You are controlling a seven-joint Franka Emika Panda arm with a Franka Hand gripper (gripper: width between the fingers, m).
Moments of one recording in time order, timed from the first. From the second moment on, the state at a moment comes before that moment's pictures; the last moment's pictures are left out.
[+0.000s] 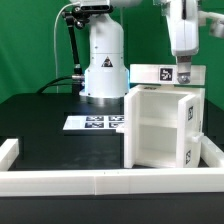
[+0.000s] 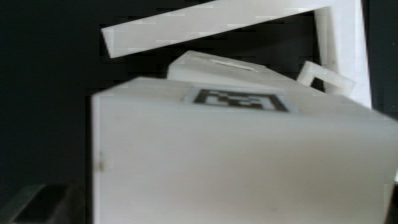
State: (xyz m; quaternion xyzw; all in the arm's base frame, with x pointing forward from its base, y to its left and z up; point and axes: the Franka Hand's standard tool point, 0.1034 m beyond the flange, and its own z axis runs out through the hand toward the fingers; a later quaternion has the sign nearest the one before) arm 0.557 0.099 0.150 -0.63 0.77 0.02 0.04
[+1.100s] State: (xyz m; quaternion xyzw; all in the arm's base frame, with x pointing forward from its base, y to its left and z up) arm 0.565 0.112 0.174 -0.84 0.53 0.05 0.06
